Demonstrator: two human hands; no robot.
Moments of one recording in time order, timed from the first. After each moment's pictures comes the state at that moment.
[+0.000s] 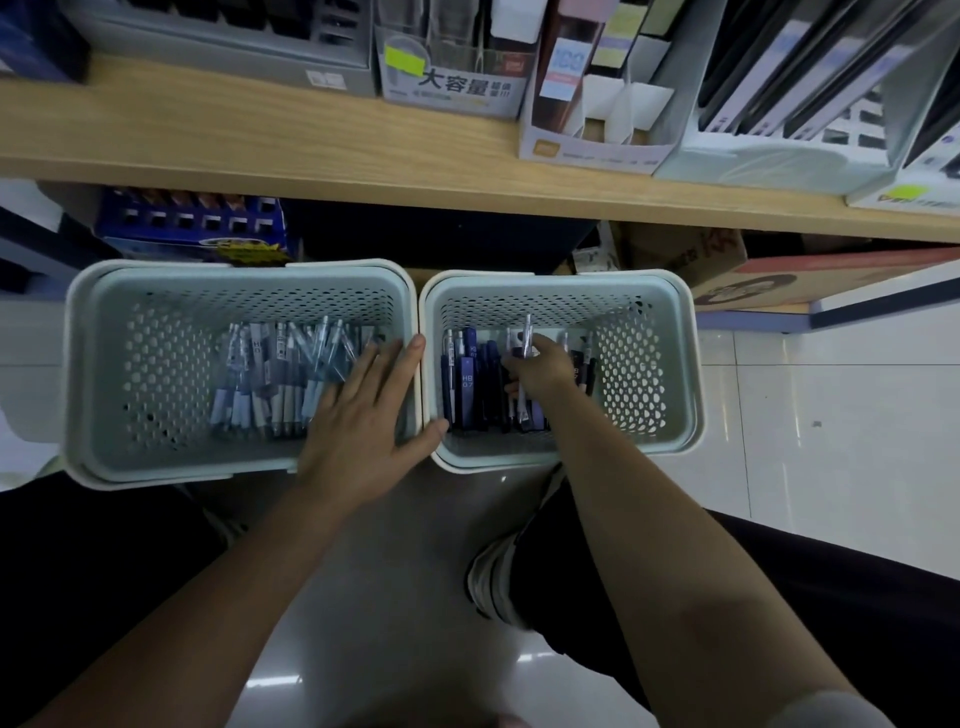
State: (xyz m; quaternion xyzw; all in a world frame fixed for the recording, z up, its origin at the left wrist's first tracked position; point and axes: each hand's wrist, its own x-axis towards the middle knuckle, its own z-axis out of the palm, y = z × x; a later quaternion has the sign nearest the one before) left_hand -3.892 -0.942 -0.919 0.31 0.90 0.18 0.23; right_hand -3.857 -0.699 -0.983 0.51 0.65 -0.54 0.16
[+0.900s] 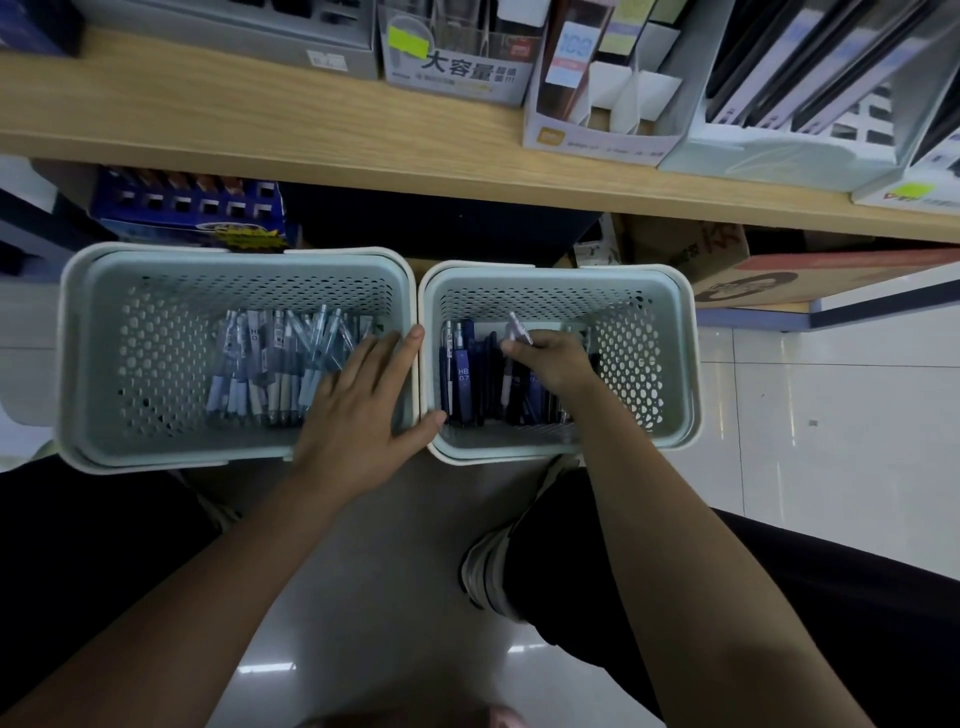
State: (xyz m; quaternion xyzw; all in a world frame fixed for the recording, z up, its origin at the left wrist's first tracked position) left_hand -3.890 -0.941 -0.916 0.31 0.90 0.18 0.23; right_hand -3.849 -0.686 -0.955 0.42 0.71 -0.54 0.17
